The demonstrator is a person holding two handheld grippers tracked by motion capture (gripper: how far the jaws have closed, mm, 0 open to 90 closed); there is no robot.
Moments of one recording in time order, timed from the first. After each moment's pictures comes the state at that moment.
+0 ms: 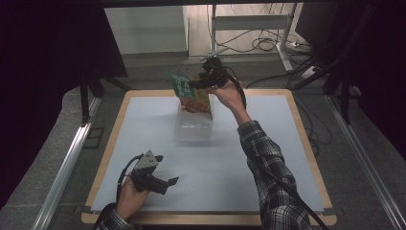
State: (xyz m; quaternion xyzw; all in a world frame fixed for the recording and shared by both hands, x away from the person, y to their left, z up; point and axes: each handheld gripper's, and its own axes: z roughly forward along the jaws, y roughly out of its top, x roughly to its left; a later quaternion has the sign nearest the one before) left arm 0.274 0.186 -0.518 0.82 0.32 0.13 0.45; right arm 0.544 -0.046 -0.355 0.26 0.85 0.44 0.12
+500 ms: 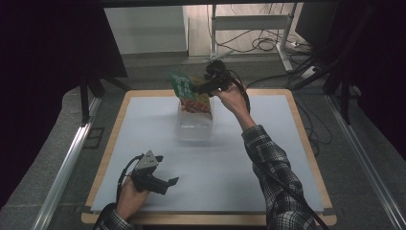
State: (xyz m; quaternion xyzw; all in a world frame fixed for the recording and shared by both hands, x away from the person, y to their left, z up) left arm 0.274 0.185 -0.519 0.82 0.33 0.13 0.44; right arm 0.531 -0.057 -0.356 0.26 0.85 0.45 0.11
